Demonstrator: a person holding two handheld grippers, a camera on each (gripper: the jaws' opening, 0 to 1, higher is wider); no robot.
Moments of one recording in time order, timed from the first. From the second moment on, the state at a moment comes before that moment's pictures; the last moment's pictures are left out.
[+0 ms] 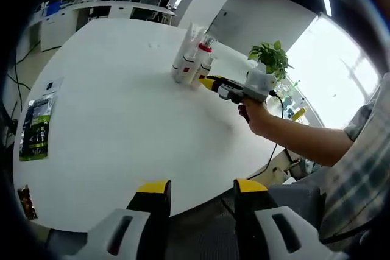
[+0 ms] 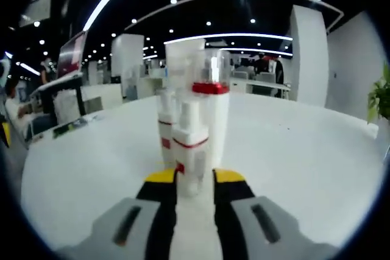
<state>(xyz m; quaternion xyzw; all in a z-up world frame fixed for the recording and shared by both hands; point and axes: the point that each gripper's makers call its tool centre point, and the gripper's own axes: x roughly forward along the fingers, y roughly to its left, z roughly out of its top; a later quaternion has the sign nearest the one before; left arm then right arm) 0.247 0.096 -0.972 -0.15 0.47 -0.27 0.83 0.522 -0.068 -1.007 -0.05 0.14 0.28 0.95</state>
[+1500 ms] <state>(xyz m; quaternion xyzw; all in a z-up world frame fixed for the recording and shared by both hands) 0.281 0.177 -0.969 -0.16 0.43 -0.17 0.87 0.398 -0.038 -0.994 0.03 0.18 0.34 0.92</state>
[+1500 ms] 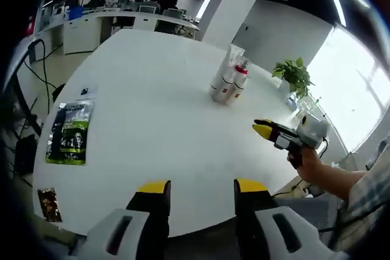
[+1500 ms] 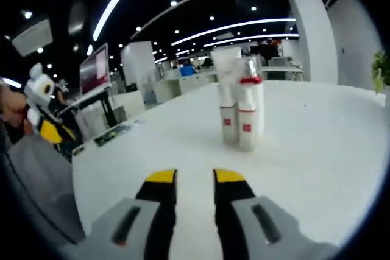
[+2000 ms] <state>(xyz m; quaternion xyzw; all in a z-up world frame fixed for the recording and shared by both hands) 0.338 0.289 -0.968 -0.13 0.39 -0.06 0.91 0.367 -0.018 -0.950 0.00 0.18 0.37 0.91</state>
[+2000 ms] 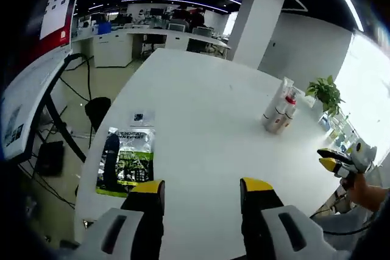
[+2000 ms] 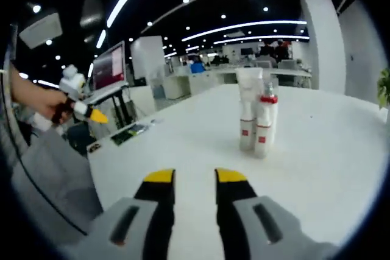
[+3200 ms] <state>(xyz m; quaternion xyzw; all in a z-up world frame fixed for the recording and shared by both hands) 0.413 0.376 -1.068 -0.04 0.45 0.02 0.89 0.346 -0.006 -0.912 -0.08 0.23 0.35 0.90</state>
